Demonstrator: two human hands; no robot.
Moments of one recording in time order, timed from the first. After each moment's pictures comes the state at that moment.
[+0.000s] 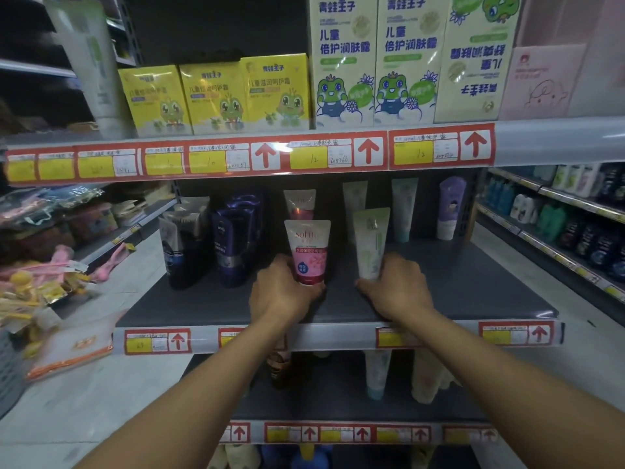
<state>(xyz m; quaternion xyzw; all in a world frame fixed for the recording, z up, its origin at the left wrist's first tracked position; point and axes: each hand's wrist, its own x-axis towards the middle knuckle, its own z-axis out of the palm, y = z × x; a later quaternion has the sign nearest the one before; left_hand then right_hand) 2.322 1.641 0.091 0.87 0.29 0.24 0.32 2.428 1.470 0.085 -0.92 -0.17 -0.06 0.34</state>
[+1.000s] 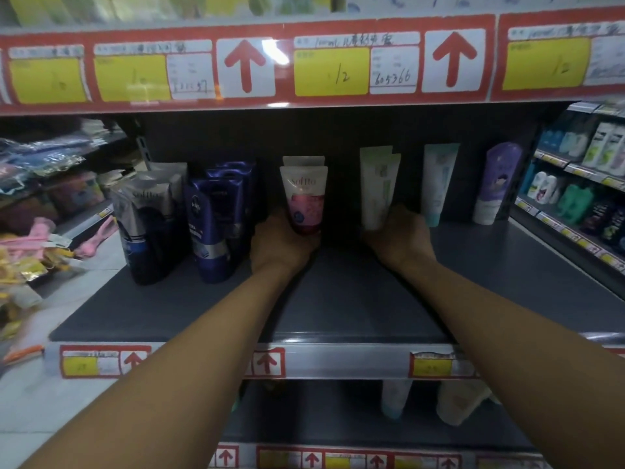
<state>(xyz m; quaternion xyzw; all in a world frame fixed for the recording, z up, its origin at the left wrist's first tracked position) 2.429 1.709 0.076 0.86 0.29 0.27 0.31 2.537 1.535 0.076 -0.91 -0.16 -0.06 0.37</state>
